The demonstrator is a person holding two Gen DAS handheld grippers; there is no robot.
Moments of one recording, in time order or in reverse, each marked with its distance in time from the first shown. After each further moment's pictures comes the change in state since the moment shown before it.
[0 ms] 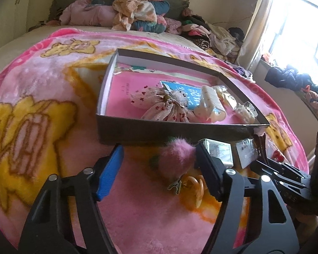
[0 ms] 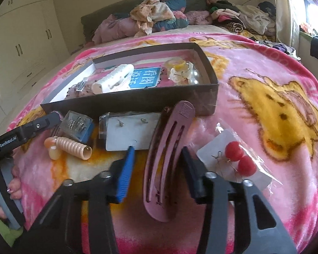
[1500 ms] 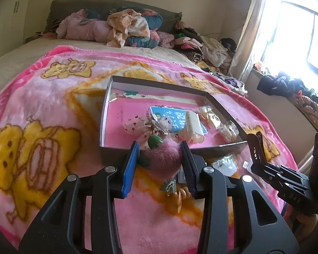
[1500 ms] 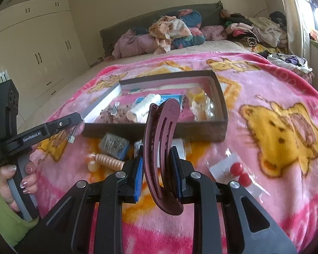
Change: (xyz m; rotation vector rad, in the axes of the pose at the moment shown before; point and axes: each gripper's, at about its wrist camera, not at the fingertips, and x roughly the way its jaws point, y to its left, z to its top) left arm -0.041 -0.013 0.024 0.024 -0.091 -0.024; right arm -0.052 0.014 0.021 -0.038 -0.106 0.134
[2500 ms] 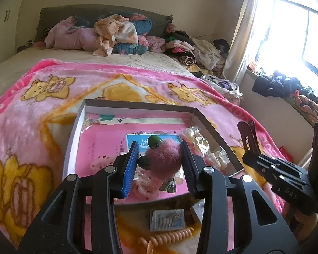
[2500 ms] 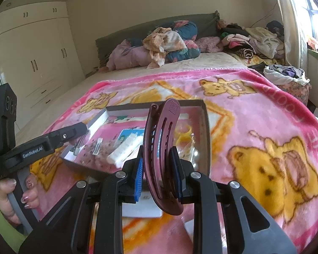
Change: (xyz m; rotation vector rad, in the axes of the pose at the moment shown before) left arm 0.041 -0.043 0.046 0.048 -0.019 -0.030; right arm 0.018 -0.030 0.065 -0.005 -0.064 -0.050
